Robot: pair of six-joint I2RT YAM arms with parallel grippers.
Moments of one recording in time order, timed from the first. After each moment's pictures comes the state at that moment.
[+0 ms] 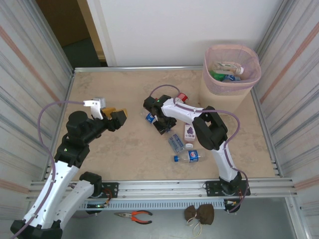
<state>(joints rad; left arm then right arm) -0.31 0.66 0.74 -0.30 0.31 -0.42 0.81 2.18 1.74 -1.13 0.16 0.22</state>
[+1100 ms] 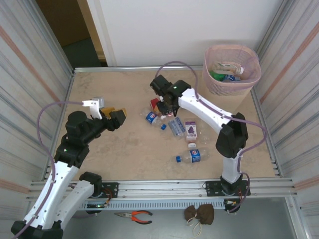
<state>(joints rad) -0.30 0.66 0.74 -0.30 0.31 -0.44 0.76 1.89 1.83 -1.13 0.22 0.24</state>
